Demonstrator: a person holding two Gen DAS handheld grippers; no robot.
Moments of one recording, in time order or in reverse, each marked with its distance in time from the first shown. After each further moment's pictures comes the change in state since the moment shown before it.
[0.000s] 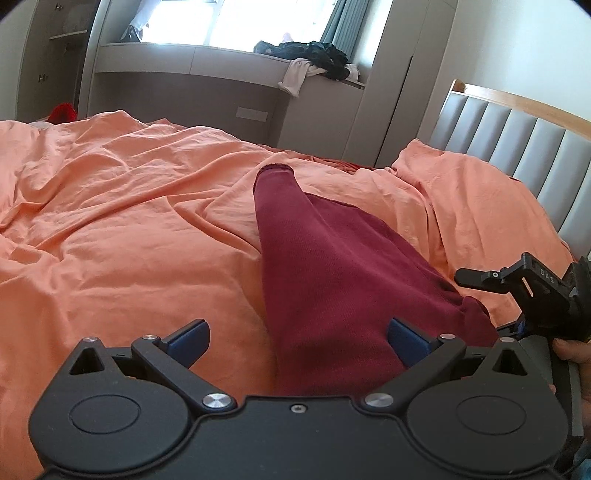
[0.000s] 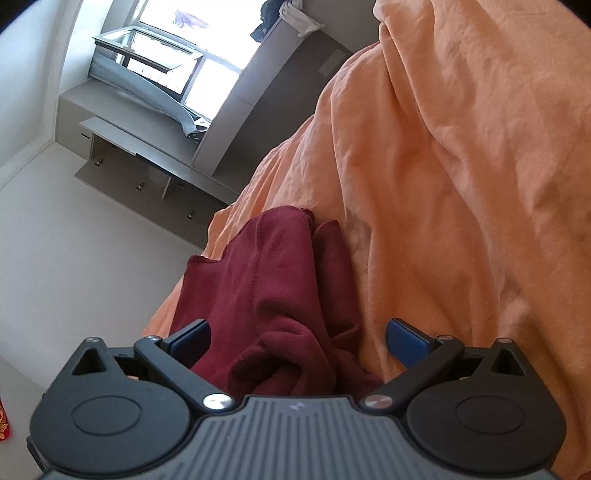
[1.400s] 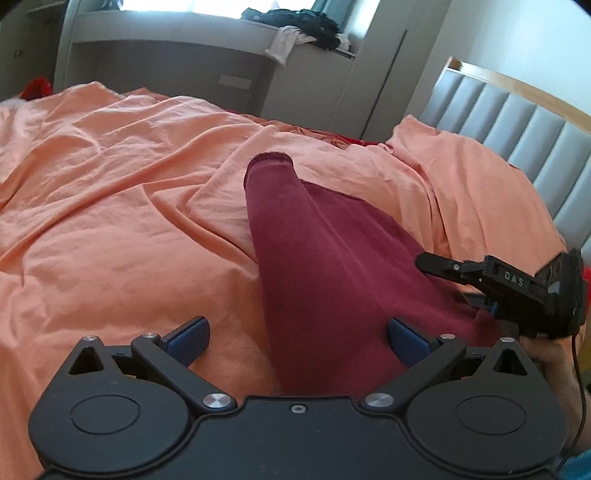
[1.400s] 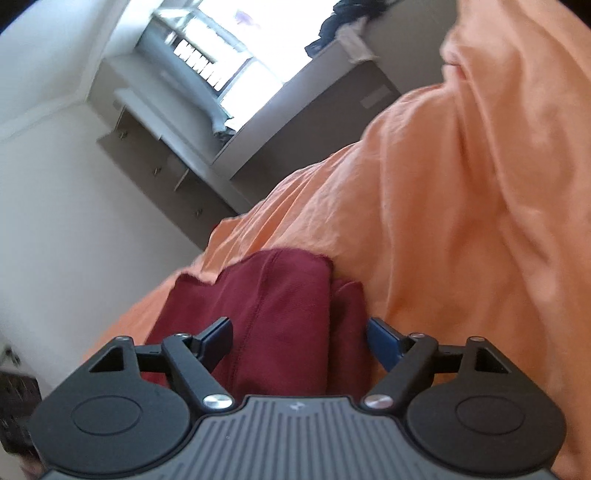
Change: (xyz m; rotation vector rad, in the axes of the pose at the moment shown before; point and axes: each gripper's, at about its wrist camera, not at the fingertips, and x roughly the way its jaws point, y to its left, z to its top) left arm 0.043 0.018 0.032 0.004 0.114 -0.075; right arm 0.072 0.028 0.023 -0.296 -0.085 -0.017
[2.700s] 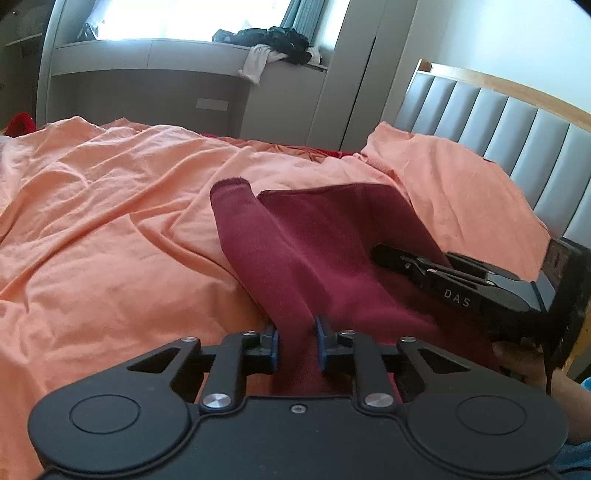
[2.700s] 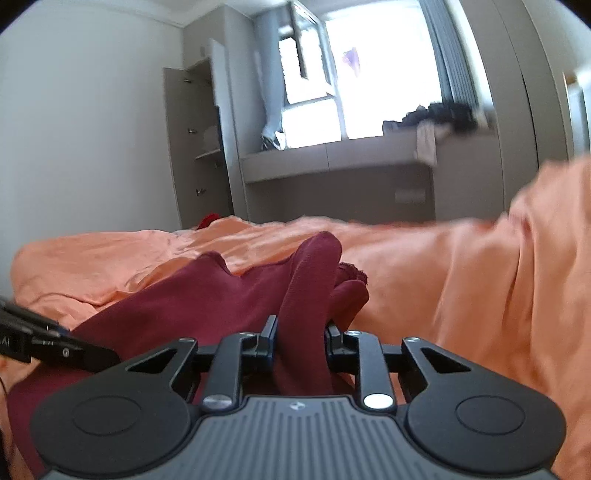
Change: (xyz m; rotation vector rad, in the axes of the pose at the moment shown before) left arm -0.021 -0.018 -0.001 0.076 -0.058 -0.032; right arm -0.028 0.102 -0.033 -0.570 -0.193 -0.169
